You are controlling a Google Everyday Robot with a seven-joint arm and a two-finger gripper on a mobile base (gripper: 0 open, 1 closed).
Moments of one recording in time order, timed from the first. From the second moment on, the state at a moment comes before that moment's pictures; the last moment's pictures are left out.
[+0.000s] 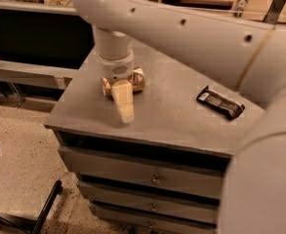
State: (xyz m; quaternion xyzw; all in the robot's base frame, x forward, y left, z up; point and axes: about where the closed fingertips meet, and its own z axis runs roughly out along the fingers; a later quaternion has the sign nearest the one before) arm 0.569 0.056 0.825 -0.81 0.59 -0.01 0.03
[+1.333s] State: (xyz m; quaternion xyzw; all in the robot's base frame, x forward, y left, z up) arm 0.547 -0.063 0.837 -0.75 0.63 0.10 0.17
